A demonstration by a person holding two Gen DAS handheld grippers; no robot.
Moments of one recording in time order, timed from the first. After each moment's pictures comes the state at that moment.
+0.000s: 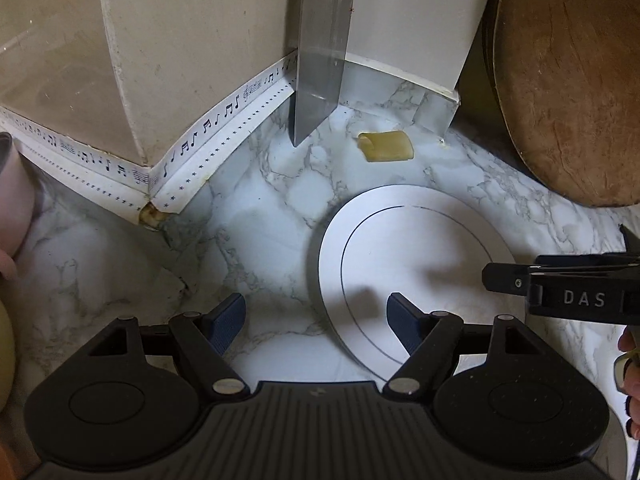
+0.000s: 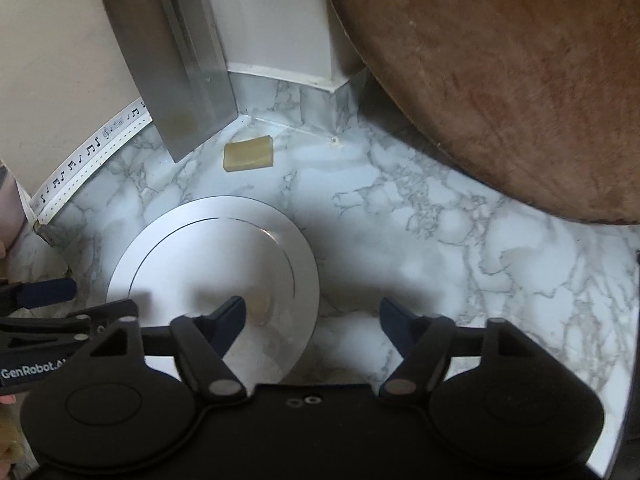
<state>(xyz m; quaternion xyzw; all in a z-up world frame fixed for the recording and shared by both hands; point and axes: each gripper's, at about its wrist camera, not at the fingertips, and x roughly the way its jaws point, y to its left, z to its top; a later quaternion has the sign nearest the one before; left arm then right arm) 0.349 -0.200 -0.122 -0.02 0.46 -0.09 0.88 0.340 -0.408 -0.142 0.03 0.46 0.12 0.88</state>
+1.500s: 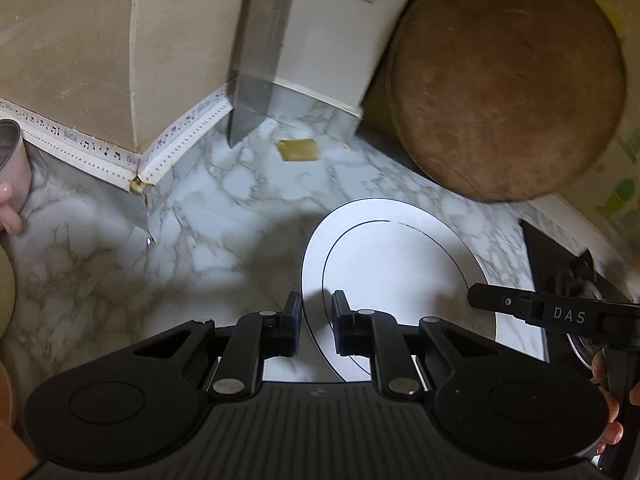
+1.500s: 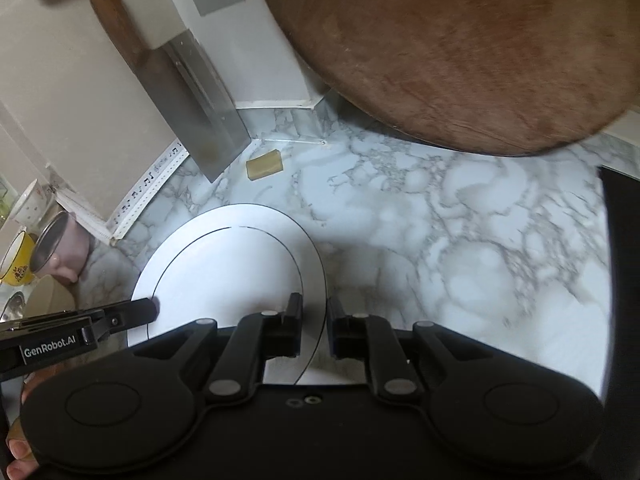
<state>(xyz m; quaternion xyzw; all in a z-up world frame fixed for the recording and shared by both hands) 0.267 -0.196 -0.064 -0.06 0.44 -0.19 0.87 0.237 -0.455 -0.096 0.14 0.43 0.11 0.88</state>
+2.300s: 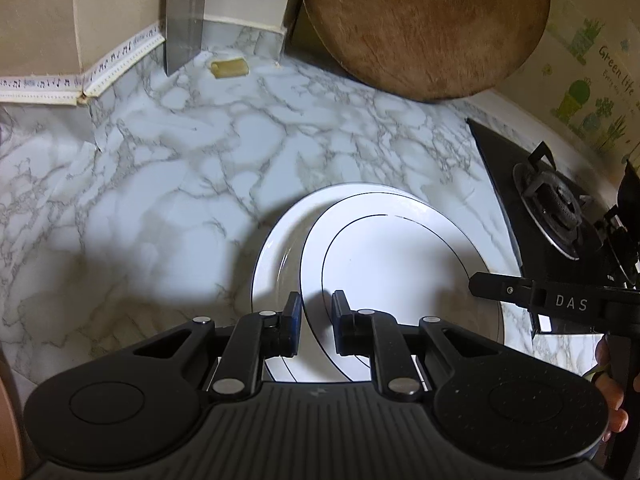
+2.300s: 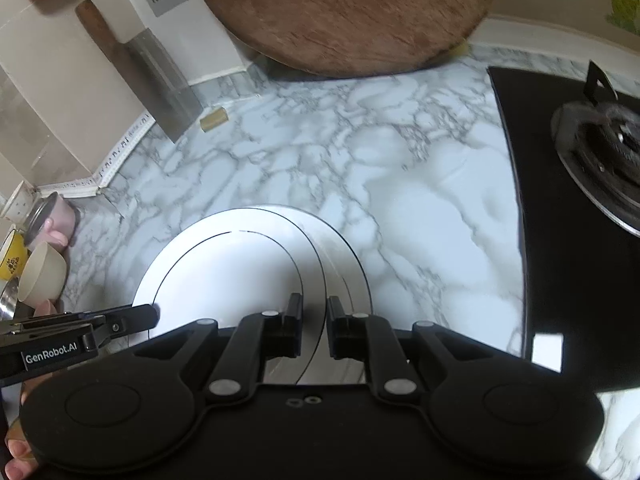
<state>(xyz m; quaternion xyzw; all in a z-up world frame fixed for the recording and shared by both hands) 0.186 -0.222 -0.094 -0.01 0.48 -0.25 0.84 0.119 -0.484 -0.126 0.18 0.45 0.04 0.87</state>
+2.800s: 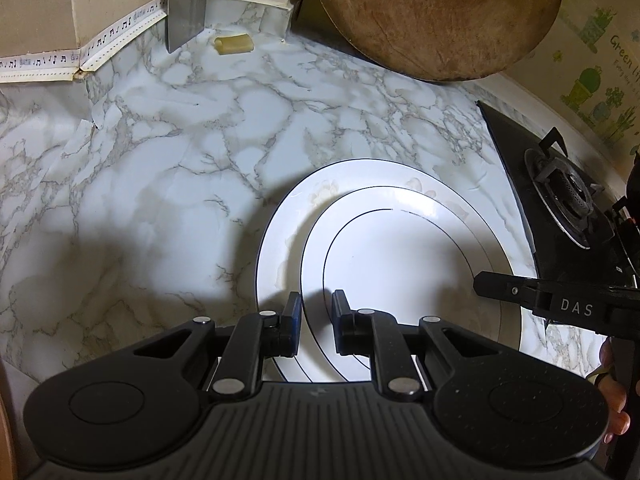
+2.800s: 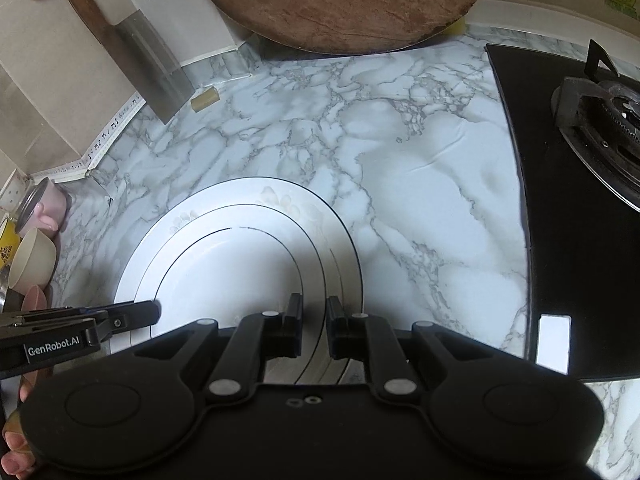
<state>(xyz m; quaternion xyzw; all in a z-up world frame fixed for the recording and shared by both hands) 0.190 -0.224 -0.107 0.00 0.50 -0.24 0.83 0.119 -0.481 -0.141 0.18 0.46 0.05 0.87</state>
